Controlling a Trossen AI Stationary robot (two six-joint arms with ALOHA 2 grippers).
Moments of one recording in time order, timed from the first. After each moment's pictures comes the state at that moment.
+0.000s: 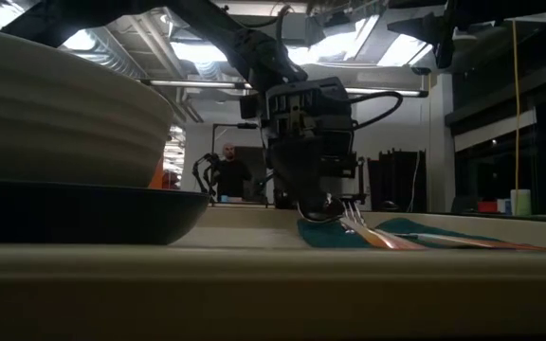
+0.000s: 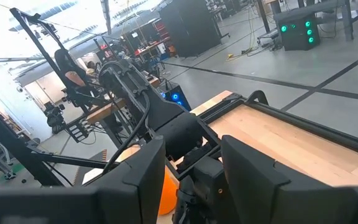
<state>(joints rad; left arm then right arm) 0.17 2.28 1.70 -0.74 0.73 0.03 -0.12 0.67 0.56 0.11 0.14 0.47</state>
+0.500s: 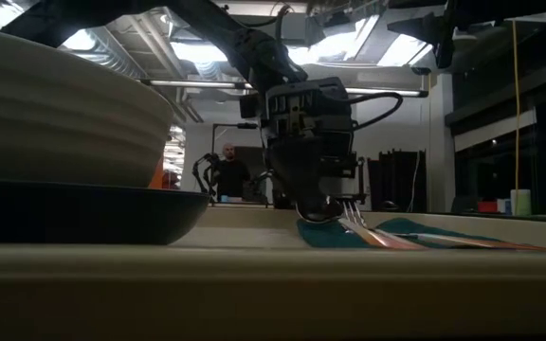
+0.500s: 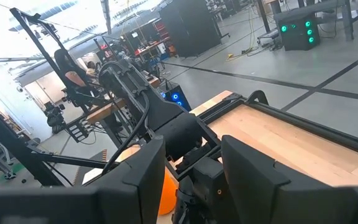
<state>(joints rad) 0.17 2.28 1.70 -0.74 0.72 0.02 -0.12 0.67 0.56 0.11 0.14 0.47</state>
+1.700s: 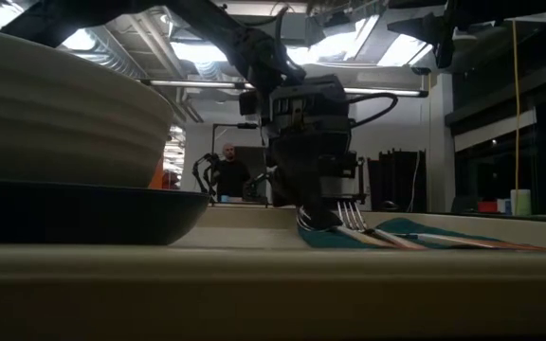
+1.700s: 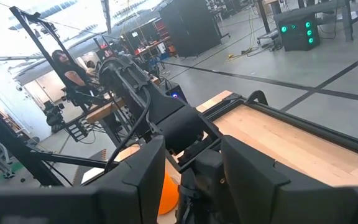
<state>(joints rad) 0.18 2.27 1.70 -0.74 0.67 0.00 -0.12 0.67 0.56 0.11 0.14 0.46</state>
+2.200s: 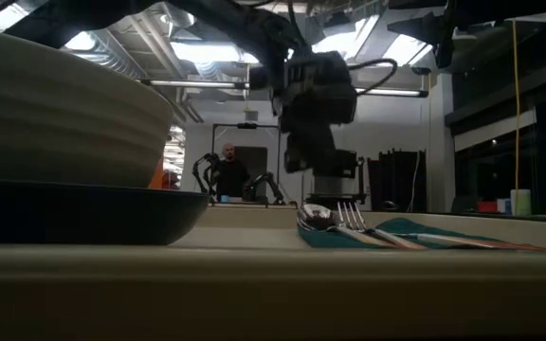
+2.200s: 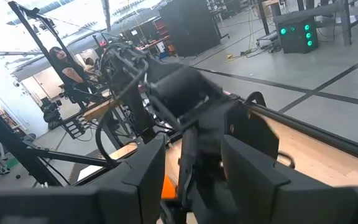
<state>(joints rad) 0.24 2.26 1.88 -0.90 0.67 0.04 -0.12 0.67 0.56 0.10 0.14 0.44</state>
